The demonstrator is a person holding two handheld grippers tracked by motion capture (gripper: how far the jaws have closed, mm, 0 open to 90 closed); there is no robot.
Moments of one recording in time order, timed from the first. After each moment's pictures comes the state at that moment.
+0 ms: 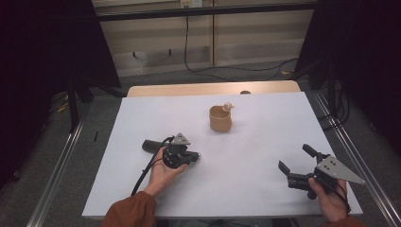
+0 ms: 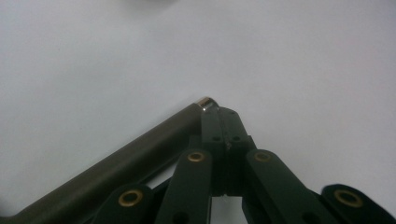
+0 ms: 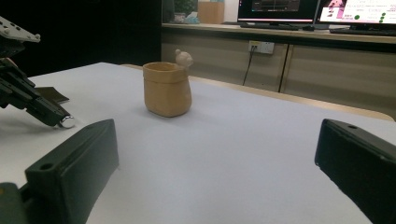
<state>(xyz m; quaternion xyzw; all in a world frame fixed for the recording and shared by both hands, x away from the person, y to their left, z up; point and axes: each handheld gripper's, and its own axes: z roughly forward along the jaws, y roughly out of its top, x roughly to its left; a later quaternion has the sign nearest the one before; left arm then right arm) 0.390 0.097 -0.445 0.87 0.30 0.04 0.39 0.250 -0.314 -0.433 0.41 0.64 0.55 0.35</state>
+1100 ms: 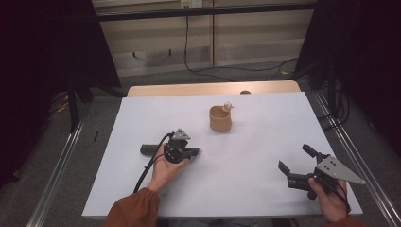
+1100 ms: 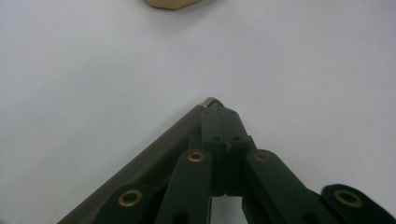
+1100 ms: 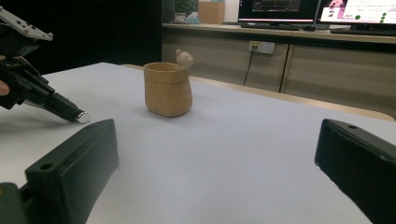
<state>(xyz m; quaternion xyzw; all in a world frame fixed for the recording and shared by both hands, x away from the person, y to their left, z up) 0.404 0.092 -0.446 0.86 0.32 0.06 0.39 0.250 -0.313 -0.433 0.41 0.64 0.55 0.35</state>
